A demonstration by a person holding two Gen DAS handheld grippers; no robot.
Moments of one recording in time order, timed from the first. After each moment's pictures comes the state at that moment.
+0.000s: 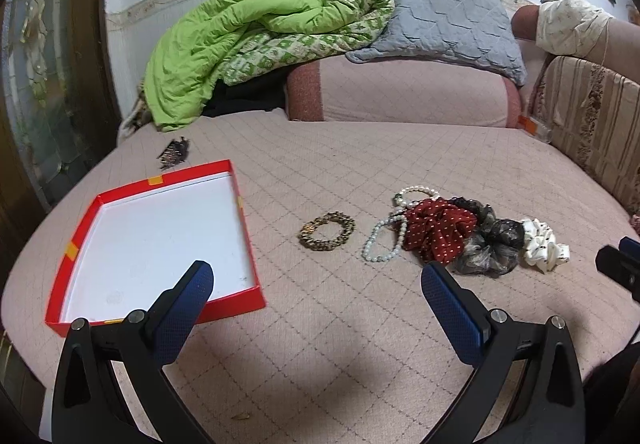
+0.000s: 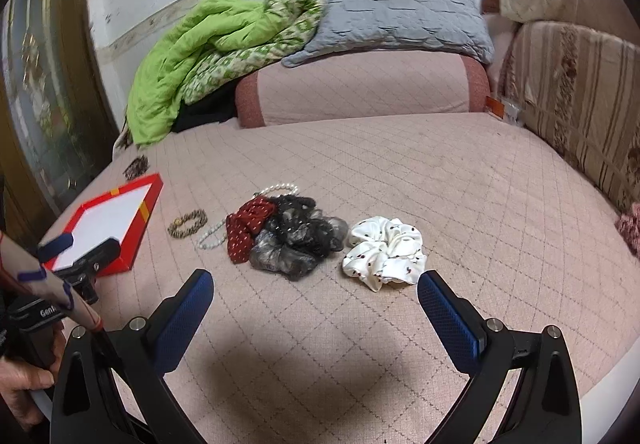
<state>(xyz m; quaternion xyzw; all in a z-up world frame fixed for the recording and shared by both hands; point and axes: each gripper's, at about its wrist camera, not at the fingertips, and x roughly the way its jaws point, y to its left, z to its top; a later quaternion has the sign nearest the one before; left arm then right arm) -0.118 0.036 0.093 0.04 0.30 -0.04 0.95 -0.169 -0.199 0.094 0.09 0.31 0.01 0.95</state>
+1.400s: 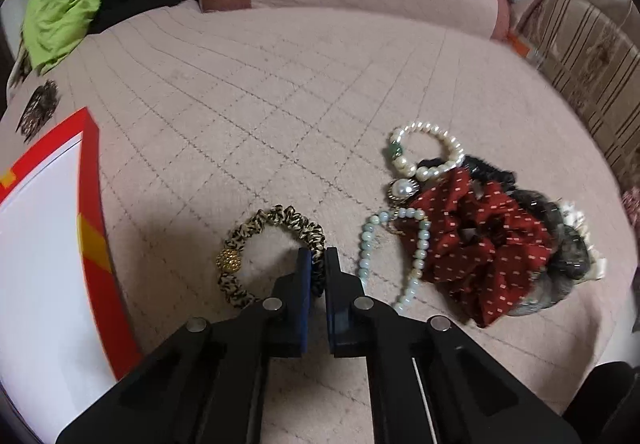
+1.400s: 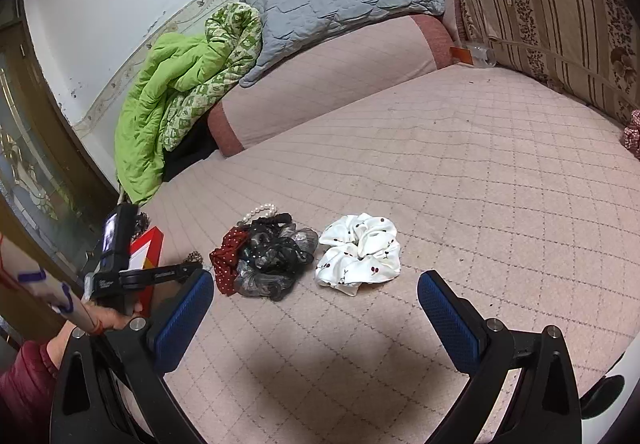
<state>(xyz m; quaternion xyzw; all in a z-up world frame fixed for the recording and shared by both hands) 0.051 0.016 0.029 0.03 0.49 -0.15 0.86 -0.165 -0.259 0.085 0.23 0.31 0.00 0.92</state>
